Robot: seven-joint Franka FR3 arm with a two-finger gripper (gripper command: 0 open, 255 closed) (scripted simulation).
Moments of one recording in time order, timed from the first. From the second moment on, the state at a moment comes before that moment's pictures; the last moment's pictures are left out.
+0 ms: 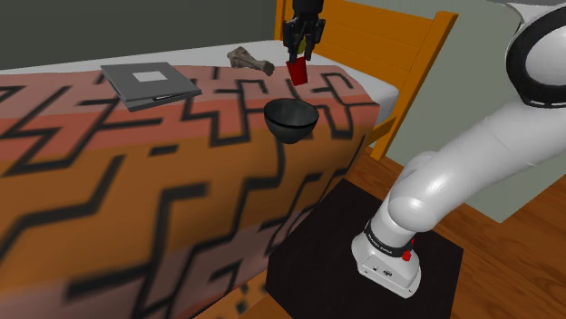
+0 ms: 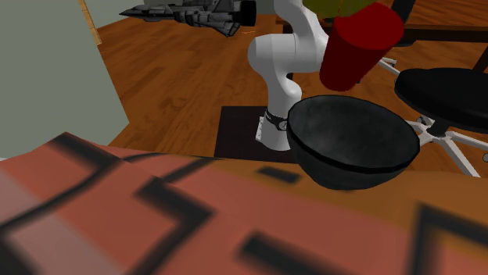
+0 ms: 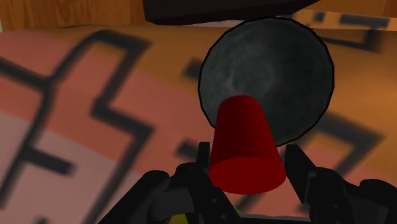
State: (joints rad) arm 0.03 -0.35 -0.07 -1.82 -0.04 1.47 0.06
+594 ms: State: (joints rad) arm 0.06 -0.50 0.01 -2.00 -0.01 1.50 0.17
